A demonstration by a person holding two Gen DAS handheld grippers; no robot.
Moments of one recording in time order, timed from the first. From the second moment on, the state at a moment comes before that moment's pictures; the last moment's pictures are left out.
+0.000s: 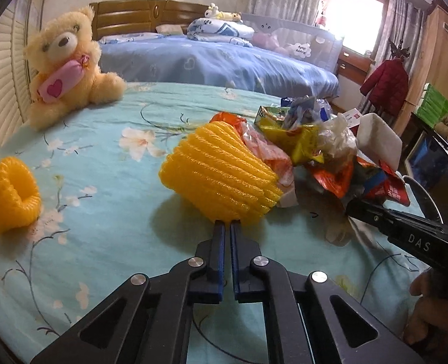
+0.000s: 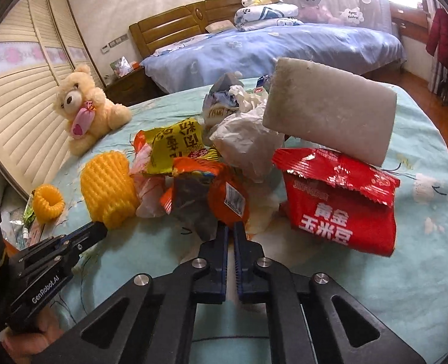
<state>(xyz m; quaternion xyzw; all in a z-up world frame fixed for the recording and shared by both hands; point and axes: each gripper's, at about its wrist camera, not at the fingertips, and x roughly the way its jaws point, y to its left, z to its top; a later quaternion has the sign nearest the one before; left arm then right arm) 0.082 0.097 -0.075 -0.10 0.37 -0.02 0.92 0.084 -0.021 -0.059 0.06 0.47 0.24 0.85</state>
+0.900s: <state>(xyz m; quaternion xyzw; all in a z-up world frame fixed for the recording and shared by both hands) 0.042 0.030 -0.034 -0.04 0.34 -0.10 0.94 0.040 -0.103 -0.029 0.08 0.45 0.20 0.87</state>
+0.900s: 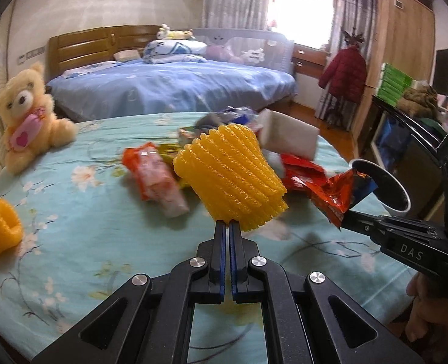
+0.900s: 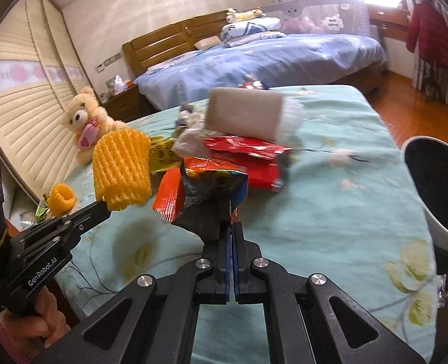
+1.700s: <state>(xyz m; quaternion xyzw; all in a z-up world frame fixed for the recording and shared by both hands) 0.080 -0.048 -0.033 0.02 0.36 -0.21 0.91 0.031 -0.228 -0.032 0.13 0.44 0.10 0.88</state>
